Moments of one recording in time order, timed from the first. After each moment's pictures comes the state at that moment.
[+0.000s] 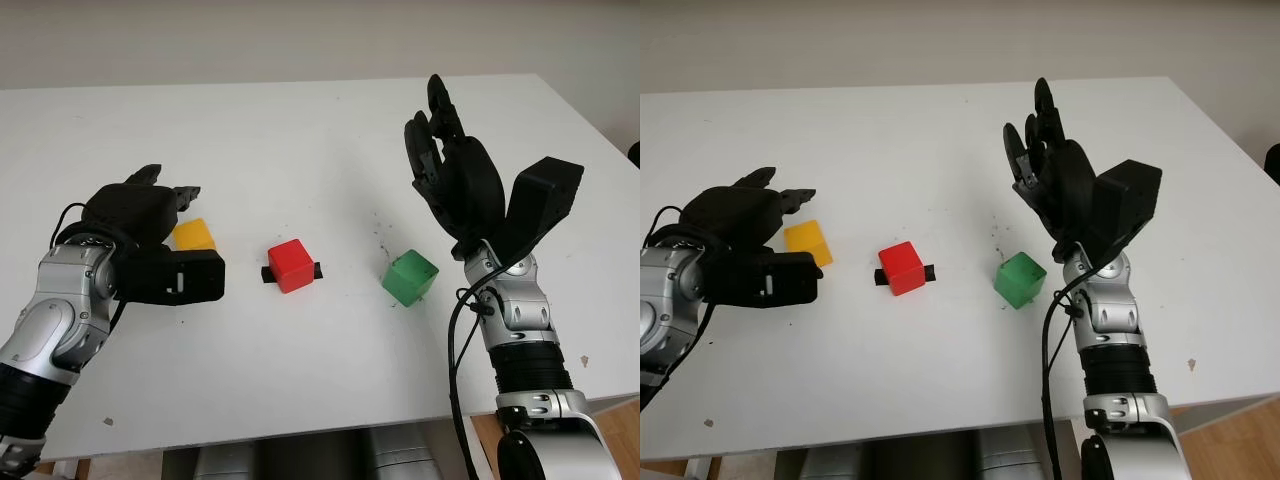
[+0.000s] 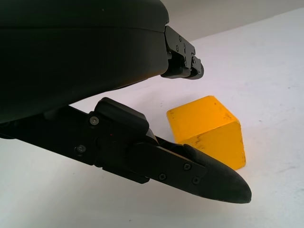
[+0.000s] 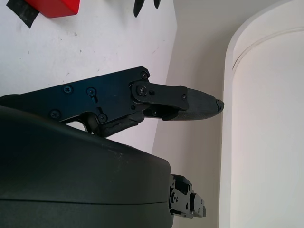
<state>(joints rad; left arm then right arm) -0.43 0.73 -0.23 -0.02 0.98 0.36 -0.48 -0.57 -0.19 -0.13 0.33 0.18 0.00 0.26</state>
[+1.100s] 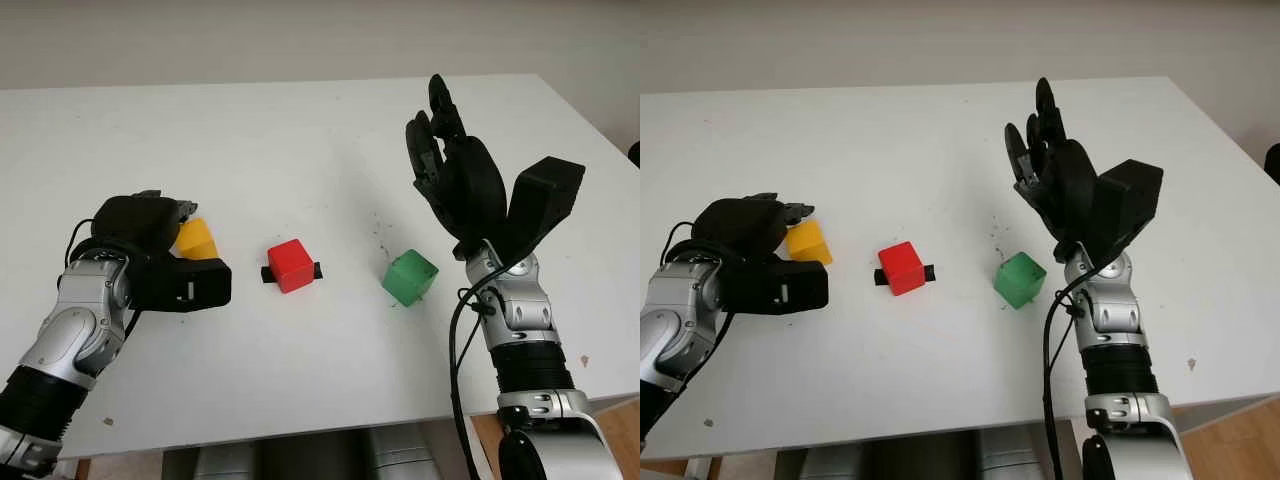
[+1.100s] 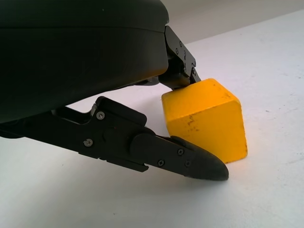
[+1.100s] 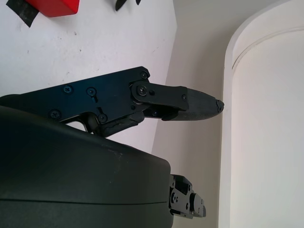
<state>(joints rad) -0.42 0.68 -0.27 0.10 1.00 0.34 -0.31 -0.57 -0.19 -0.14 0.33 0.19 0.00 0.26</state>
